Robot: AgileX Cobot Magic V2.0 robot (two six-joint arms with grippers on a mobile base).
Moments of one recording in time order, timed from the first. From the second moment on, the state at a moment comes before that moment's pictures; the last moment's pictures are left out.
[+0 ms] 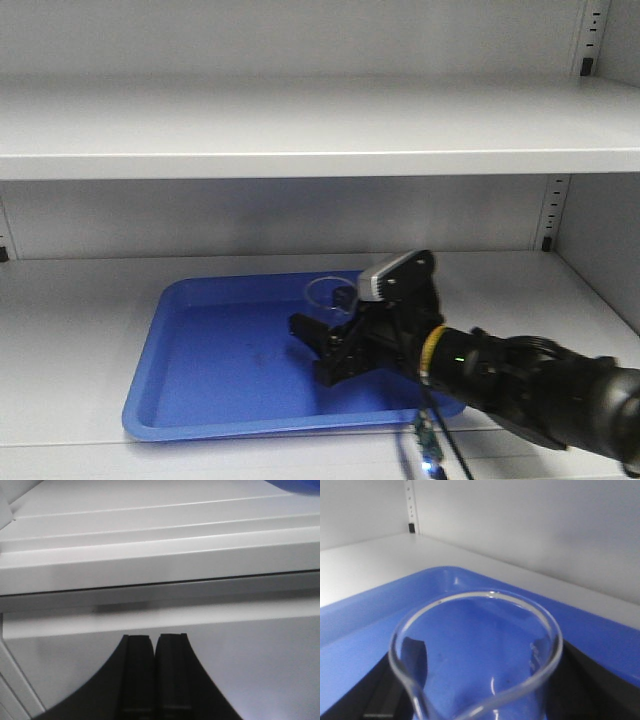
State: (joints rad) left arm -0.05 -0.02 0.03 0.18 0.36 -0.18; right arm 0.36 1.87 -1.18 -0.87 -0.64 0.72
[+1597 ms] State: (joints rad) left arm -0.05 -0.02 0.03 0.18 0.36 -0.18; right arm 0.40 1.89 -1.32 -0.86 -0.51 0.75
